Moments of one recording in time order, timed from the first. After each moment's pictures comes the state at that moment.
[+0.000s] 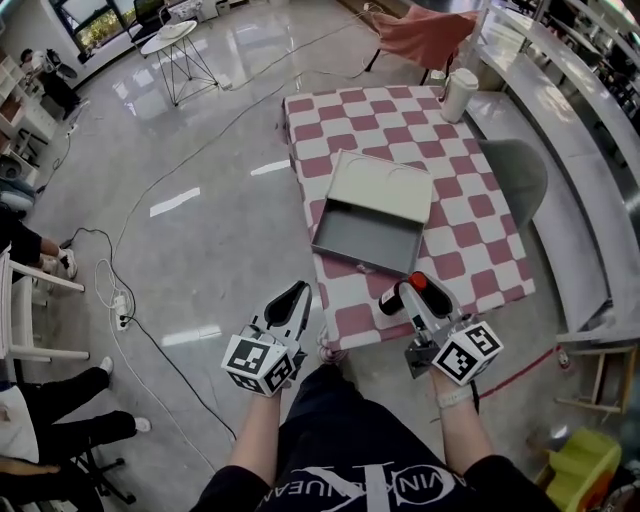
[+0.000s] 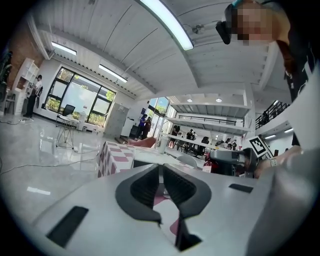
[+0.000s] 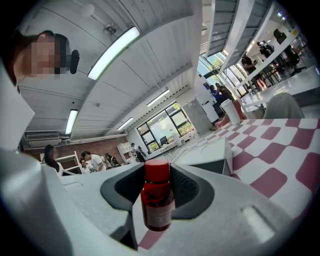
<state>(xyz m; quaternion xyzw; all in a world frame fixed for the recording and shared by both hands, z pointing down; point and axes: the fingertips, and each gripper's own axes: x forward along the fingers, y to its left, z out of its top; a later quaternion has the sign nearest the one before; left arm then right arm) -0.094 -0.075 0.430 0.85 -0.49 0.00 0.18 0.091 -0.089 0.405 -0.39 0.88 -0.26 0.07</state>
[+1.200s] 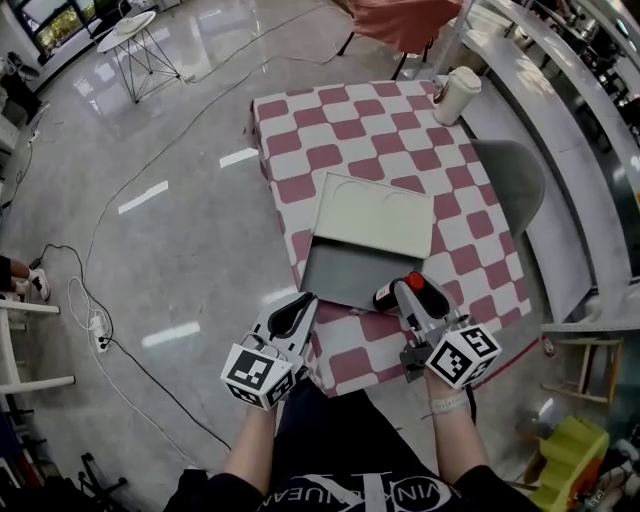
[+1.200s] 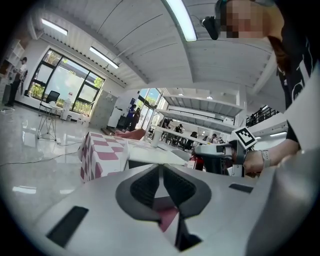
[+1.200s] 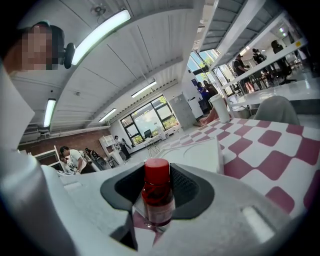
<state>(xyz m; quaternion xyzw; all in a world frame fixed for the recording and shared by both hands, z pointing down) -0.073 -0.170 0.461 0.89 -0.41 0.02 0.21 0.086 -0.194 0.434 -0.46 0.84 -0.28 0.01</state>
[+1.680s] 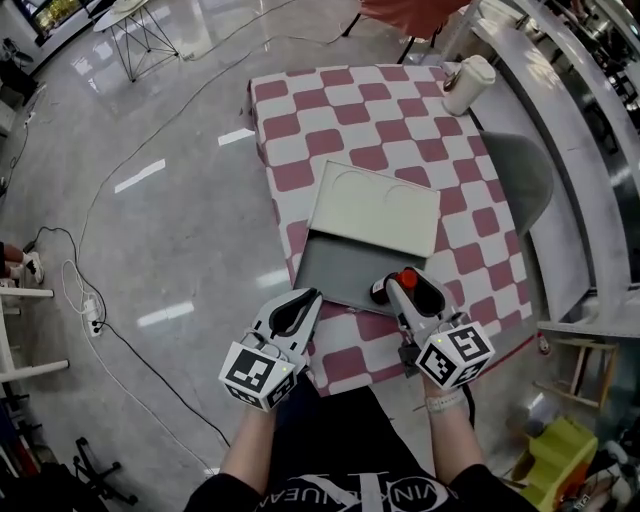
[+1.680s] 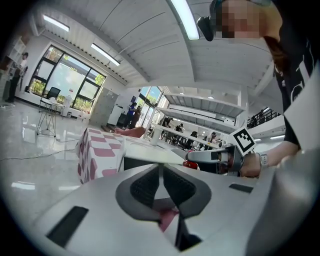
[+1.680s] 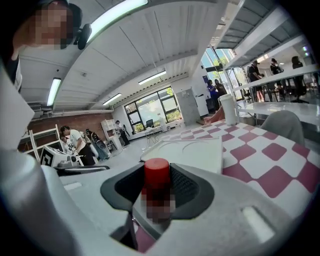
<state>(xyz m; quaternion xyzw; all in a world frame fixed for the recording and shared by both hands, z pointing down) -0.058 -0.177 0.469 0.88 -0.41 0.02 0.22 0.077 -0.204 0.459 -0.45 0.85 -0.24 -0.08</state>
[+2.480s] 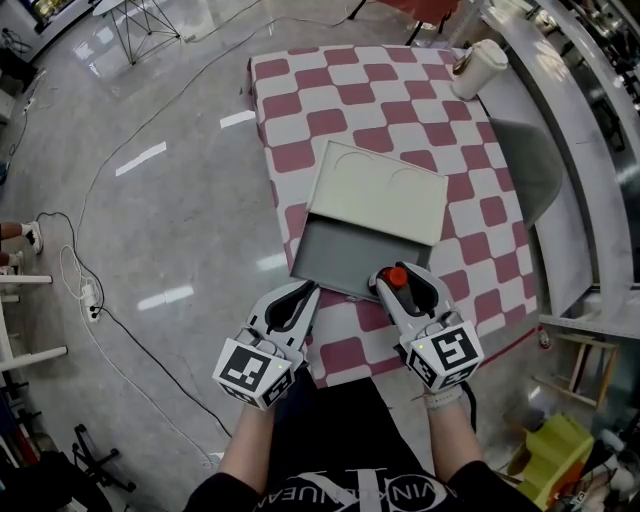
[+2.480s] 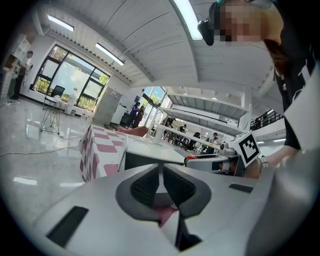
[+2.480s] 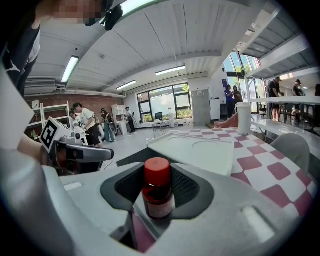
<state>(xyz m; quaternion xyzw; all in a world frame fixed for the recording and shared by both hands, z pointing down) -0.059 -0.172 0.473 0.87 -0.42 0.02 0.24 0.056 -0.191 0.477 -0.41 0.88 -0.16 -0.17</state>
